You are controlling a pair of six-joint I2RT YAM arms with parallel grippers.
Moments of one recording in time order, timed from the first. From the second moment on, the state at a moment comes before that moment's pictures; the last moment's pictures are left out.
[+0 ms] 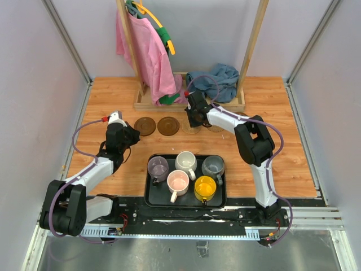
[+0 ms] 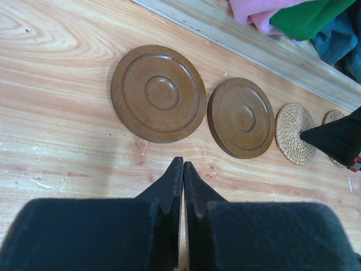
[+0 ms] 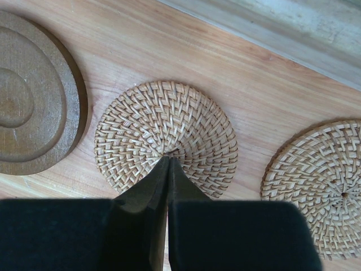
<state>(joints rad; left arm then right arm) -0.19 1.16 0.45 0.30 -0.07 -0.57 0.58 2.16 1.61 -0.38 0.07 0.20</state>
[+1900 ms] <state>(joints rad) -0.19 1.13 0.42 0.30 0.00 -0.57 0.40 2.02 1.43 -0.40 0.22 0.18</state>
